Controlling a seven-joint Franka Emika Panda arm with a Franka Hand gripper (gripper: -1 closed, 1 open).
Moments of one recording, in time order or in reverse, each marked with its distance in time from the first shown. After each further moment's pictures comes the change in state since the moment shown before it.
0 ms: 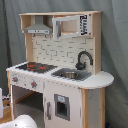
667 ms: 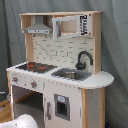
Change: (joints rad) arm -0.060 0.000 0.010 0.121 0.001 -0.006 -0.060
